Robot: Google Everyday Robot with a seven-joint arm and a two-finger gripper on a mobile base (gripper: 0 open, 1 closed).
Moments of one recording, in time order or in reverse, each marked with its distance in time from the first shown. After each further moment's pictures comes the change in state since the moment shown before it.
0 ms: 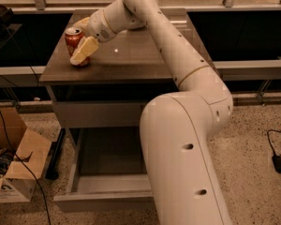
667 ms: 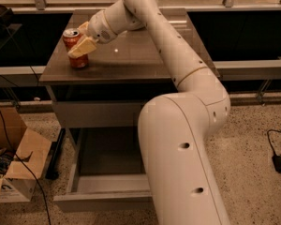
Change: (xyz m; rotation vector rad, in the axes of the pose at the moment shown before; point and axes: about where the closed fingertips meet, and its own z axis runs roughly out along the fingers) arm 0.006 0.003 -0.001 -0.024 -0.002 0.028
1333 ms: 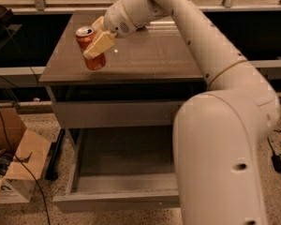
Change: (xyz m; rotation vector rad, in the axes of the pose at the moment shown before) arm -0.017 0.050 -0.066 -0.030 0.036 0.001
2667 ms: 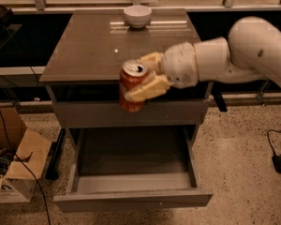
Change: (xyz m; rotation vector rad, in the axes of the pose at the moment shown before) arm 0.032 0.178 -0.111 0.181 -0.202 0.066
